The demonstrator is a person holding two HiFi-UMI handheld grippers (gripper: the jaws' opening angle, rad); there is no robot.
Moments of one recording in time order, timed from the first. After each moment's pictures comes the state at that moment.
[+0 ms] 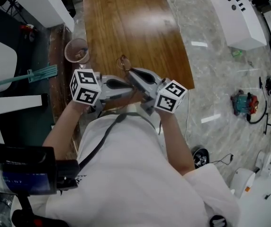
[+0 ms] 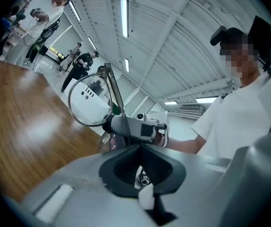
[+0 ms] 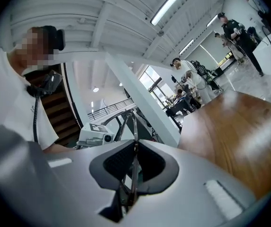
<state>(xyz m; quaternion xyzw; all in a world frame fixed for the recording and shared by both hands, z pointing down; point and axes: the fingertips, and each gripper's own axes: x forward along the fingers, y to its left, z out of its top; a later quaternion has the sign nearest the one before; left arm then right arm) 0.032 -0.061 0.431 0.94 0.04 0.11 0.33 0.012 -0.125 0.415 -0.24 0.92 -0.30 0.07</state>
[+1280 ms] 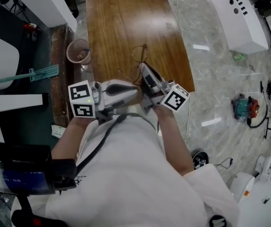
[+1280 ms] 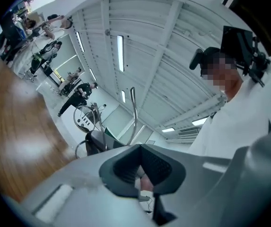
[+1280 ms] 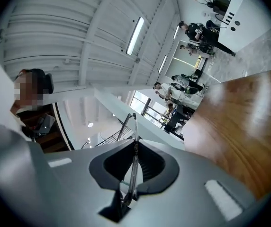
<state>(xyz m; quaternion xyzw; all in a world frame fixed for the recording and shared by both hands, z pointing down) 0.034 -0.060 0.358 0.95 -0.02 -0.09 0.31 0.052 -0.156 0.395 -0.27 0.84 -0.38 0.26</state>
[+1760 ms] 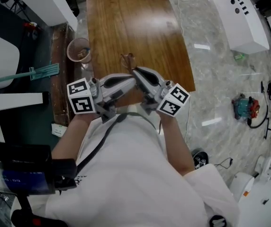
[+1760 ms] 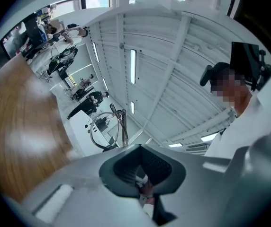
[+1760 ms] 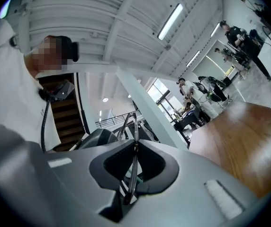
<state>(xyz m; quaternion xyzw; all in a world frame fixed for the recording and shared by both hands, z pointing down) 0.018 -0.093 0.357 0.91 -0.08 -0.16 0.37 0.018 -0.126 0.386 -0.23 0.93 -0.24 0.15</state>
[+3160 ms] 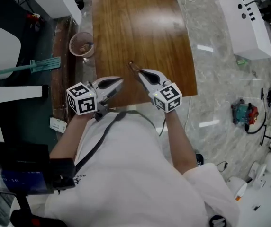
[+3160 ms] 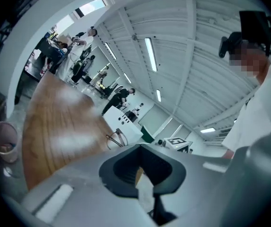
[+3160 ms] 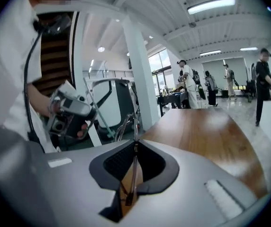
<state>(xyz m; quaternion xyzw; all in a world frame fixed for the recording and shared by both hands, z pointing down) -0.015 -0.108 0.461 0.90 -0.23 -0.01 0.37 0.045 -0.150 0.512 -0.29 0.93 -0.15 -0.14</state>
